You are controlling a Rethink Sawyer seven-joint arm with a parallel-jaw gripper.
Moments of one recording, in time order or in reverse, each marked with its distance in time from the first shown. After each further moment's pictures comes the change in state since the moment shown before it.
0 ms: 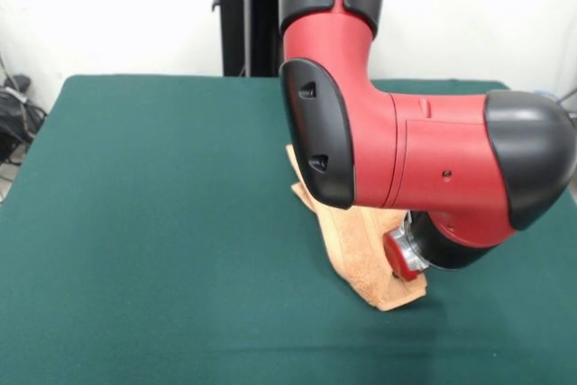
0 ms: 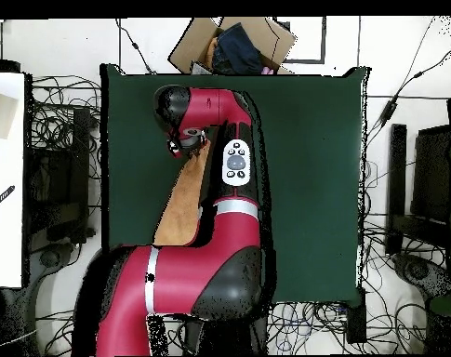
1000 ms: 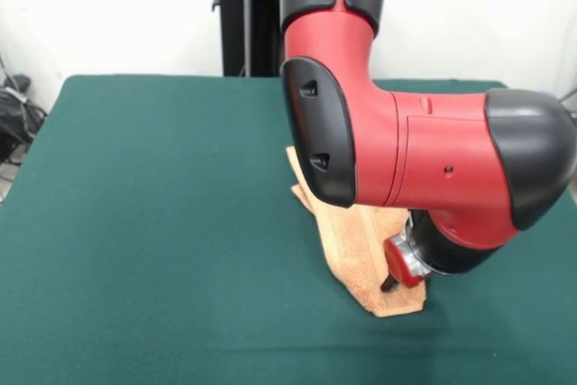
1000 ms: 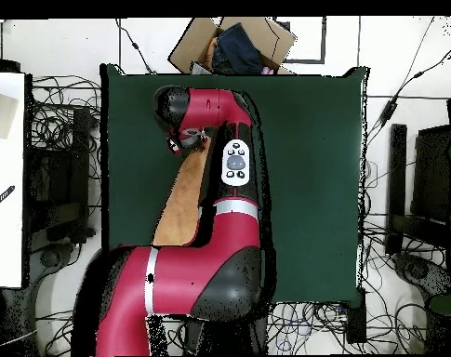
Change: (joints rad) arm 0.001 -0.004 0.000 0.007 0.000 -0.049 0.000
